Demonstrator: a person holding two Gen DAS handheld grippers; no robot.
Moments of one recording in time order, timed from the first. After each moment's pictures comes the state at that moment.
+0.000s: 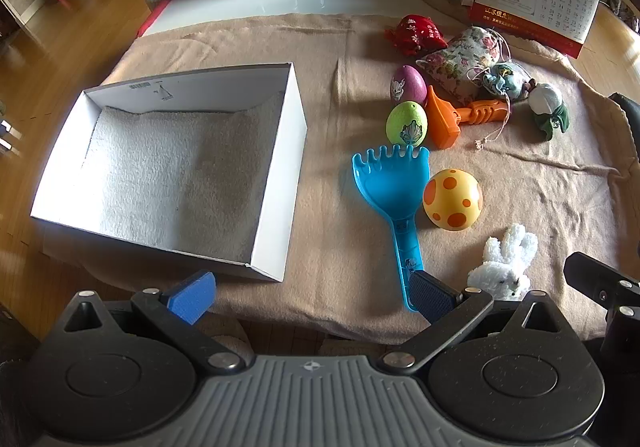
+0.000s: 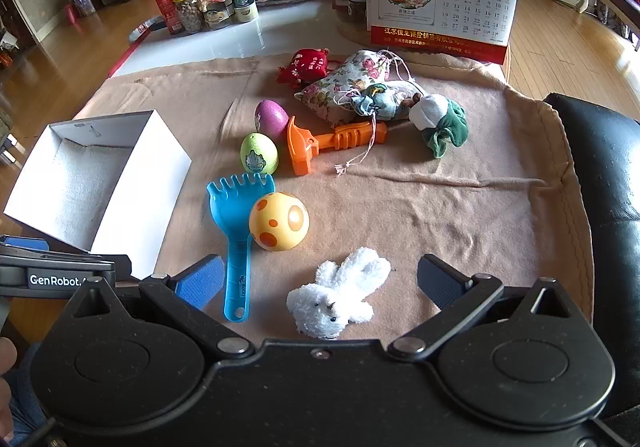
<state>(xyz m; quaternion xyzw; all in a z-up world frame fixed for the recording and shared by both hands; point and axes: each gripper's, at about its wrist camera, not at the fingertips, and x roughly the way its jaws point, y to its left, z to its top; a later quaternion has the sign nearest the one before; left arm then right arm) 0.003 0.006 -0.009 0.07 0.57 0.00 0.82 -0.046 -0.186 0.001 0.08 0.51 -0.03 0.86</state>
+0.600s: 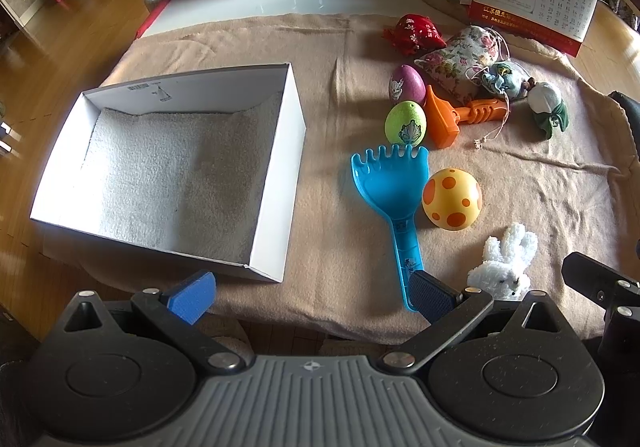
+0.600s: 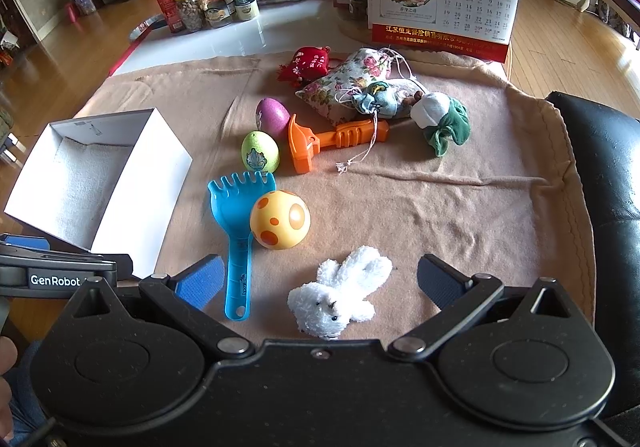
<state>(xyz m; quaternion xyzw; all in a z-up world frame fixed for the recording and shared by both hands) 0.004 0.006 -0.009 0.07 0.57 -0.01 0.82 -0.046 -0.185 0.000 0.08 0.51 -0.03 0.86</state>
